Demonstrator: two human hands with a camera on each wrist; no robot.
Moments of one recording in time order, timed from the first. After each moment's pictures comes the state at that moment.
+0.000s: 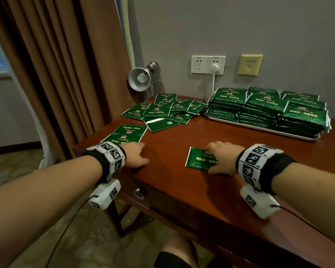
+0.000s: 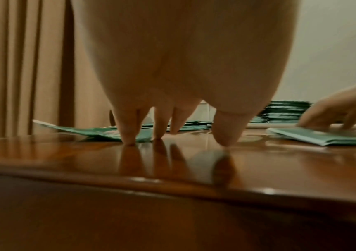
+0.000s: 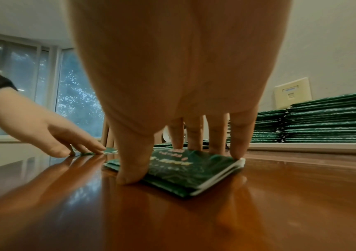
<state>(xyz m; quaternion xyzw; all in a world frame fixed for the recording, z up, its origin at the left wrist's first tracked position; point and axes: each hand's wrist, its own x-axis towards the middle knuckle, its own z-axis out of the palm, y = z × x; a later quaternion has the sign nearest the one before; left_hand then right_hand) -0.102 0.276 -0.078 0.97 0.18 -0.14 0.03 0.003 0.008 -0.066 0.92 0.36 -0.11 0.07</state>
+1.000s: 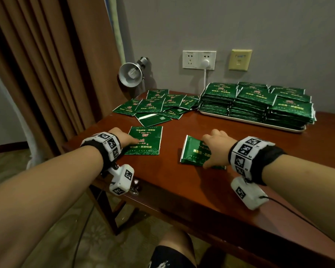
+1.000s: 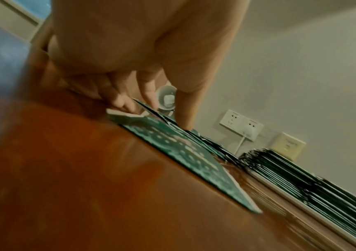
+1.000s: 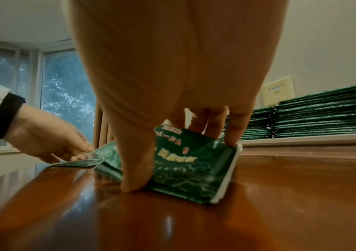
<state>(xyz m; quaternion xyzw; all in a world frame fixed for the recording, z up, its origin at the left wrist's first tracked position) -0.083 0.285 -0.069 0.87 0.42 -0.01 0.27 -0.002 0.007 -0.063 0.94 0.31 -0.09 0.06</state>
